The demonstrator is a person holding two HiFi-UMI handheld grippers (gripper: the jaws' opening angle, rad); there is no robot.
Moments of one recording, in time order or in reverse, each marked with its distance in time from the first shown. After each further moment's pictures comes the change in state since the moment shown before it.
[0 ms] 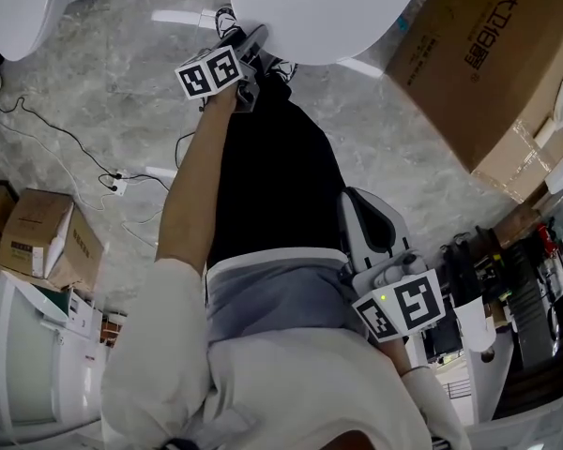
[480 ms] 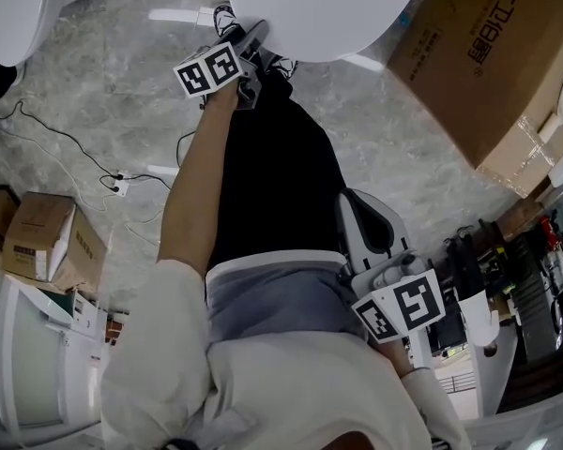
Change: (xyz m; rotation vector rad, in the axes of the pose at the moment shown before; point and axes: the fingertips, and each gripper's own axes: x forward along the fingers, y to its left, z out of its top) left arm 0.007 0.000 0.002 -0.026 -0.005 -0.023; right arm 0.010 0.004 -0.008 0.032 0.008 -0.007
